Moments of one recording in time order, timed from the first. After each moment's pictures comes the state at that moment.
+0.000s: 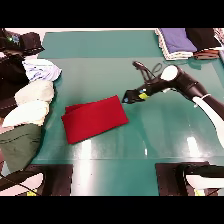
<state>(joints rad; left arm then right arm) -0.04 -1.21 1.68 1.30 -1.18 -1.62 0.32 -1.45 1.22 -0.92 1.12 1.37</state>
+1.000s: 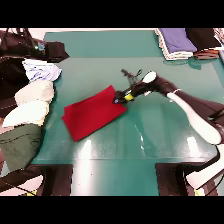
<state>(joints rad) -0.24 -1.21 1.60 1.20 -1.11 -1.57 0.33 -1.70 1.37 -0.75 1.05 1.32</state>
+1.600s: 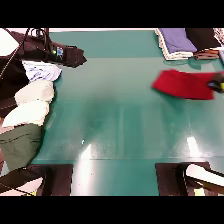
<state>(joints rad) -0.37 -1.21 1.60 1.20 -1.07 -1.57 -0.72 -1.23 1.17 -1.03 1.06 1.38</state>
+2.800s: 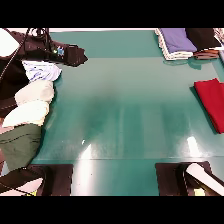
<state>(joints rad) -0.38 -1.21 1.60 1.20 -1.06 -1.56 -0.80 -1.03 1.27 -1.10 1.23 1.46</state>
